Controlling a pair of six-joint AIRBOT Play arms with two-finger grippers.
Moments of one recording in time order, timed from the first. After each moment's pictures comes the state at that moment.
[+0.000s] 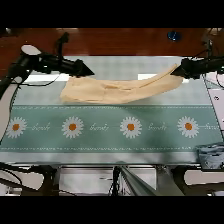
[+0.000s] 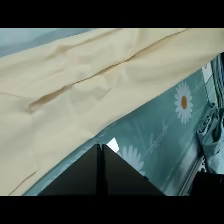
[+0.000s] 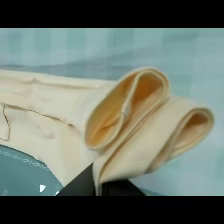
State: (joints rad) left arm -0.11 -1.68 1.49 0.53 -1.22 -1.05; right arm -0.28 -1.56 1.49 -0.87 1.32 1.27
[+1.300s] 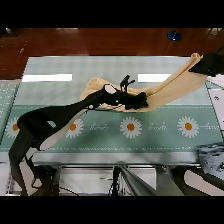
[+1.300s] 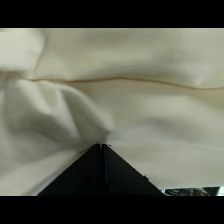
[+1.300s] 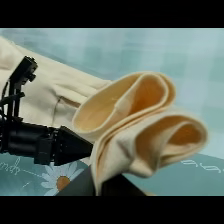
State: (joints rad) left arm -0.73 -1.99 1.50 0.17 -0.71 -1.35; right arm -0.28 -1.22 1.49 -0.99 1.49 1.29
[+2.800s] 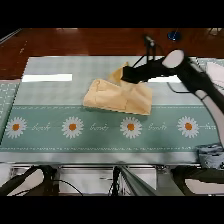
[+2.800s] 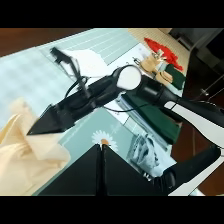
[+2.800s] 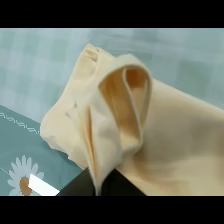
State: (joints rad) left arm 0.34 -1.11 1.54 0.14 -1.64 -0.98; right arm 0.36 -1.50 1.38 -0.92 0.89 1.54
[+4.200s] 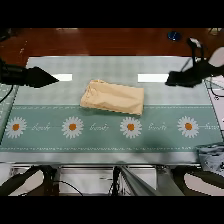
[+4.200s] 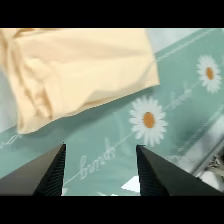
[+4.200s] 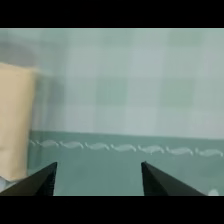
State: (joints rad) left arm 0.21 -1.11 1.20 0.72 -1.44 -1.00; right arm -0.05 -1.30 1.24 -1.37 1.22 1.54
